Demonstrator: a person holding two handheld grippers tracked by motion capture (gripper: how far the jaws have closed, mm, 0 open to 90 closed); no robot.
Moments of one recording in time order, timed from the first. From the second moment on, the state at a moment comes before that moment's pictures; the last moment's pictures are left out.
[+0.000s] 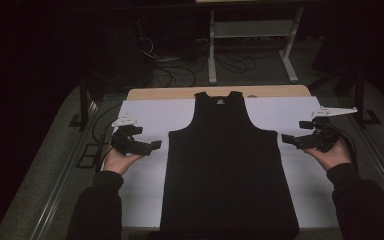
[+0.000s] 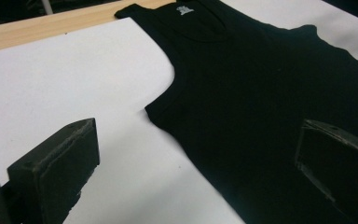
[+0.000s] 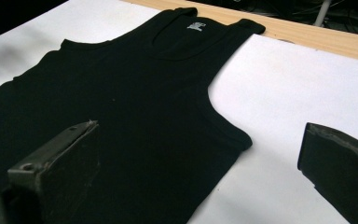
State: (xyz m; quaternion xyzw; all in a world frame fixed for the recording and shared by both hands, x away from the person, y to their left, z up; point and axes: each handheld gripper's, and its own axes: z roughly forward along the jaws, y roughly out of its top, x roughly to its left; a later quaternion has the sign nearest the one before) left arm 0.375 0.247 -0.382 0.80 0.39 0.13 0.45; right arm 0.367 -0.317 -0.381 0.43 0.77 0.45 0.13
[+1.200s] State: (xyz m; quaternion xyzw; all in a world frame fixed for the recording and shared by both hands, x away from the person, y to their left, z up) left arm 0.421 0.240 -0.421 0.80 0.42 0.10 0.42; right arm 0.411 -0.322 -0.420 0.47 0.77 0.41 0.10
